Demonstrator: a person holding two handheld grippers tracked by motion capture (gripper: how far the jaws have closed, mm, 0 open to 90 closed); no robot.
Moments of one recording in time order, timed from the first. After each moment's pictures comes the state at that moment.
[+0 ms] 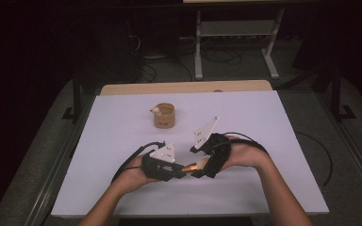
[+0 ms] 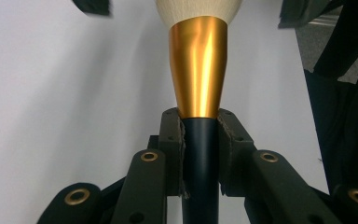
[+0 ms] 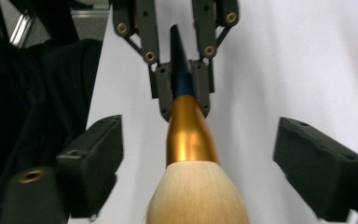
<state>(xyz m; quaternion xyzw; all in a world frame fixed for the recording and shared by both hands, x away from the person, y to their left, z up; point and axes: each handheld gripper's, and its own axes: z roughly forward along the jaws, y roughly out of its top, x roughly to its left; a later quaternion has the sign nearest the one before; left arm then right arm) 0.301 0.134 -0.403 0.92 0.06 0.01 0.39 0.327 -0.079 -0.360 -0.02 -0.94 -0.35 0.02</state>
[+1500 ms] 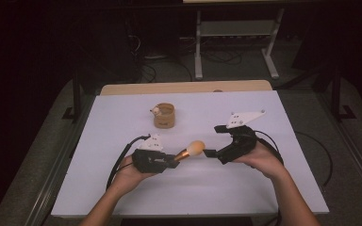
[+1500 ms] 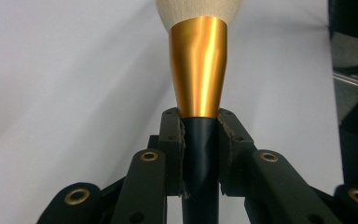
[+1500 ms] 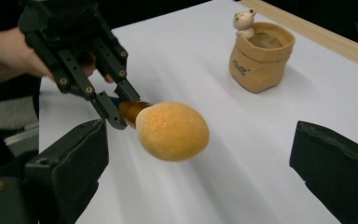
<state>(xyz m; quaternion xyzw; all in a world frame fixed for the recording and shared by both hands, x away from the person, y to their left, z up) 0.306 0.159 -0.399 0.88 0.19 0.04 0.44 0.322 -0.145 -0.350 -0.24 -0.84 -0.49 -0.07</state>
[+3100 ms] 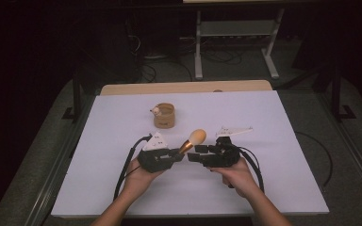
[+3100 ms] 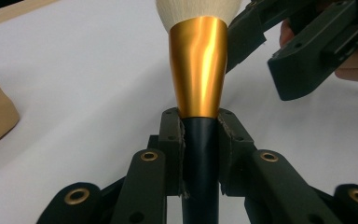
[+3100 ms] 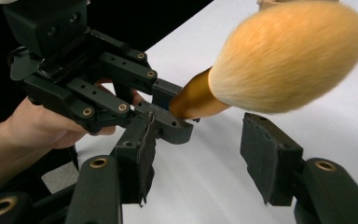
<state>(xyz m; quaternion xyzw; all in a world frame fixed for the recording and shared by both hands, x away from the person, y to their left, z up) 0.300 0.141 -0.399 0.84 0.25 0.10 0.47 0.308 -0.110 -0.400 -0.36 -0.76 -0.54 0.05</state>
